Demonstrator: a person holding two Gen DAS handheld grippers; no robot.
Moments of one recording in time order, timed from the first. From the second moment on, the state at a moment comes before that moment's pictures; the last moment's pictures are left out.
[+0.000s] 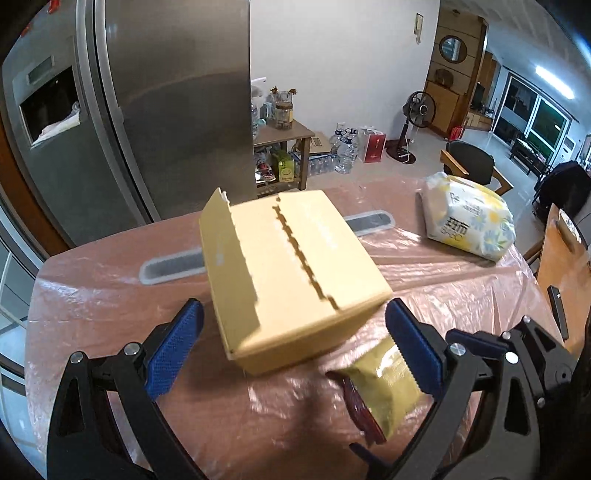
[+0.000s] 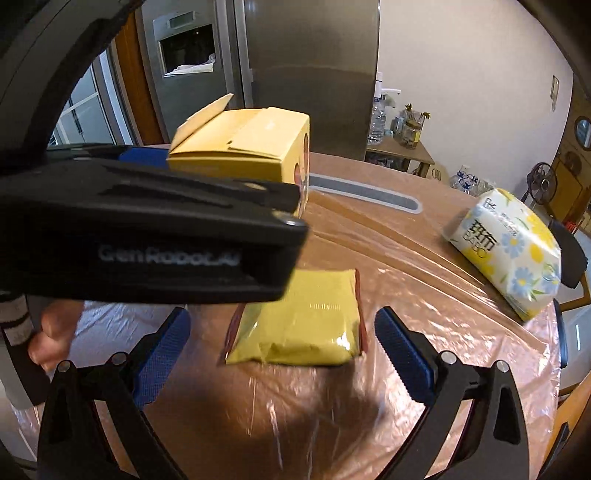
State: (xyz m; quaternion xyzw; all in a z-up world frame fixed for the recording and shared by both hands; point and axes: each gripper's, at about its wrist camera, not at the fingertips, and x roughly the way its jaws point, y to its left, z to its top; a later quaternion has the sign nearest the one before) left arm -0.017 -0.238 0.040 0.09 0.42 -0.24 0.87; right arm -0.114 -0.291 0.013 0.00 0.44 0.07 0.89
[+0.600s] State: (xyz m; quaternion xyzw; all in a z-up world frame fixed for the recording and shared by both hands) left arm 0.000 -0.226 0.038 0.07 0.41 -0.27 0.87; right arm -0.093 -0.295 0.007 0.02 0.47 0.07 0.88
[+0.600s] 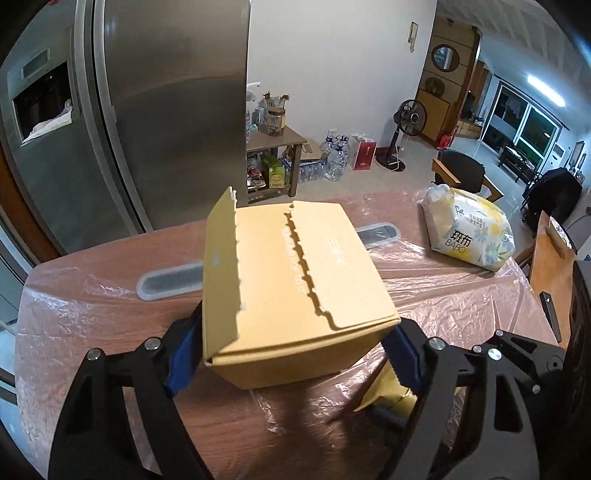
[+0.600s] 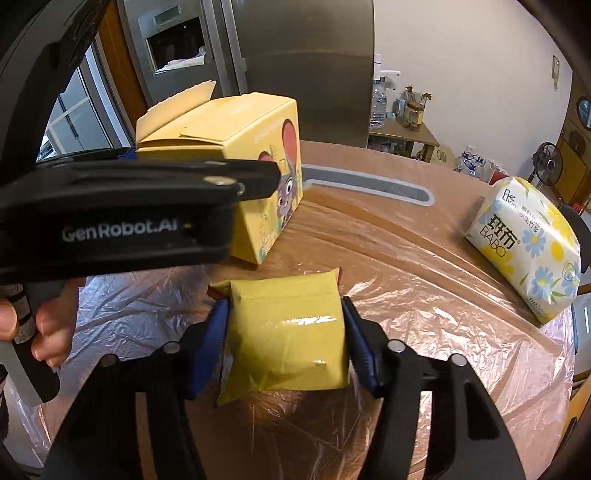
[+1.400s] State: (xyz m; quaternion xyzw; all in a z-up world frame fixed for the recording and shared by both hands) left arm -0.017 -0.206 0.066 0.05 0.38 -0.28 0.88; right arm -0.109 -0.307 0.027 0.05 0.44 0.07 0.90
